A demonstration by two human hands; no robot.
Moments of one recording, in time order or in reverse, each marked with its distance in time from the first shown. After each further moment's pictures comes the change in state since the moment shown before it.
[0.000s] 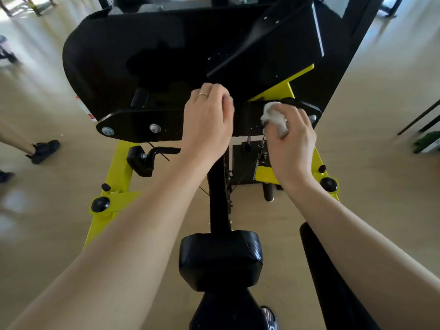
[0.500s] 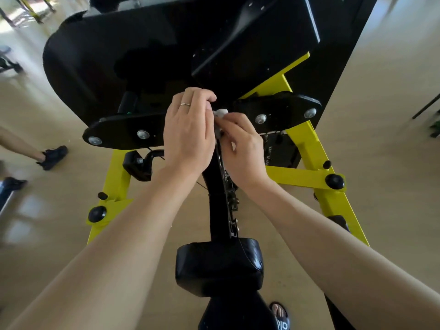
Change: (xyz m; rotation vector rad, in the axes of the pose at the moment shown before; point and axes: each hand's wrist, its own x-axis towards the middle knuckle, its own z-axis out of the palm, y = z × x) left_hand -0.006 -0.010 0.011 0.067 0.080 0.046; right_hand -0.011 0.009 0.072 0.168 -0.113 -0.240
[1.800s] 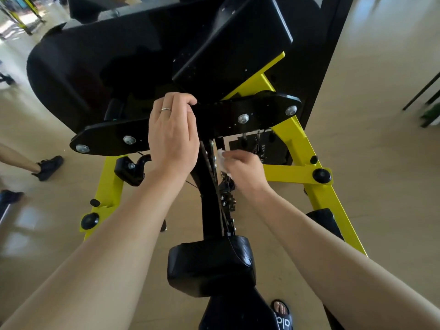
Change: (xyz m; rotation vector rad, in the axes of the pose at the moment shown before) left_hand -0.002 0.000 0.006 0.057 0.054 -0.002; right_hand -0.024 -0.002 -0.037 0.274 -0.256 0.941
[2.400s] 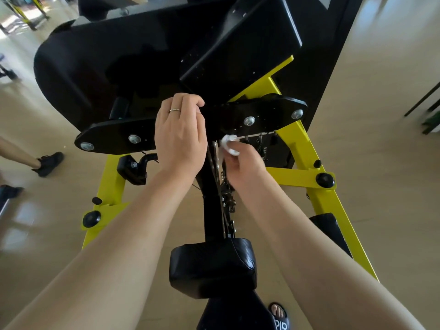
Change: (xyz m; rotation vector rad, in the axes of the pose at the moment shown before) left_hand -0.001 0.000 0.003 0.047 0.057 0.030; right_hand 0.033 -0.014 0.023 0.990 -0.018 0.377
